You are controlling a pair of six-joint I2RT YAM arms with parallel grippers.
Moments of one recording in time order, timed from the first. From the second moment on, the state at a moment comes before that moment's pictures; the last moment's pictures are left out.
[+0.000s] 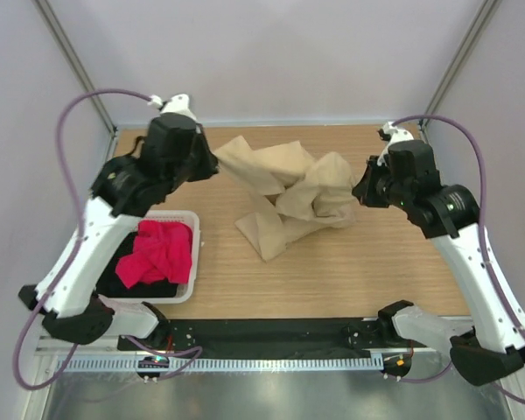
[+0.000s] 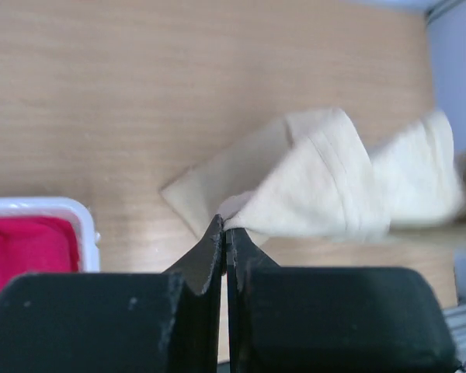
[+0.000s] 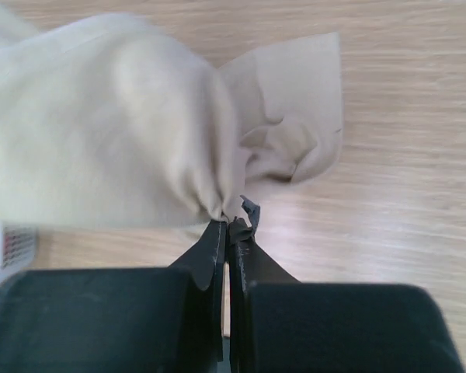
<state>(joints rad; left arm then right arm) -0.70 1.39 1.84 -1.06 -0.33 -0.63 0.39 1.12 1.46 -1.01 0.11 0.37</state>
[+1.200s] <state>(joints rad) -0.72 1.25 2.34 -0.88 -0.45 -0.29 0.40 1.44 1.73 -0.42 -0.22 0.68</state>
